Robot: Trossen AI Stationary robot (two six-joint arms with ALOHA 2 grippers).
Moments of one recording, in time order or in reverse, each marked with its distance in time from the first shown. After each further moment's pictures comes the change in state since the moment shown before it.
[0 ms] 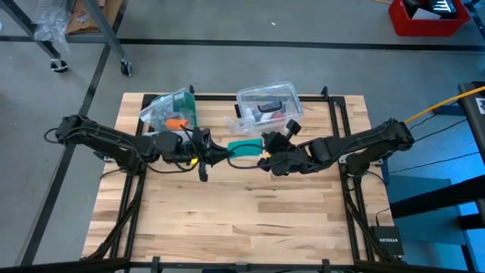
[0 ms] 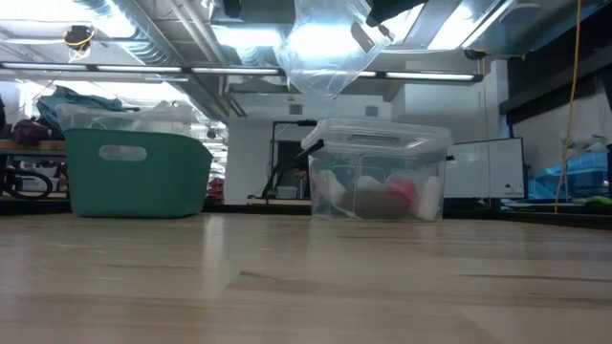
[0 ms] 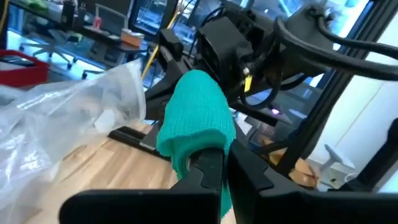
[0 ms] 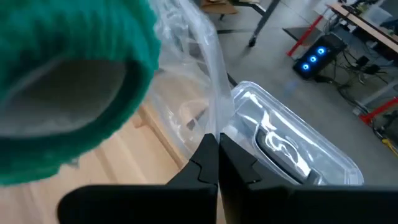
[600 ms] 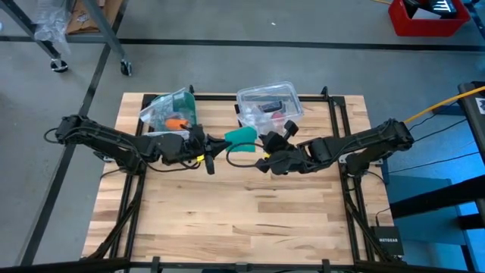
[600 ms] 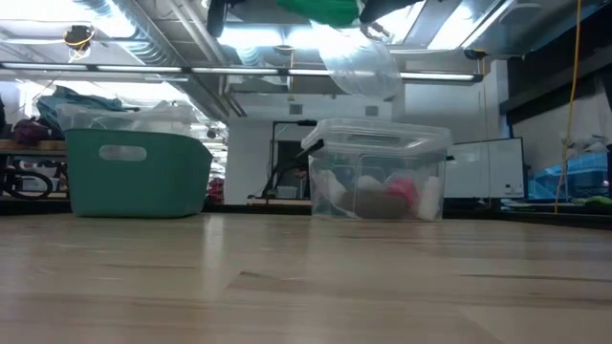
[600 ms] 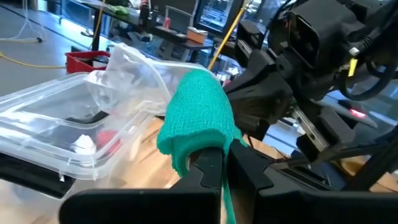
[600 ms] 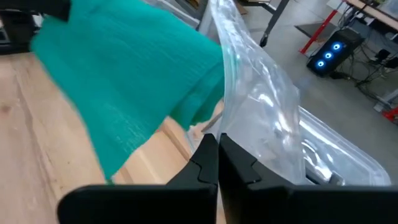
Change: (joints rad) left arm 0.000 0.000 0.000 -0.129 -0.258 0.003; right arm 0.000 0.006 0.000 0.052 -0.033 0.021
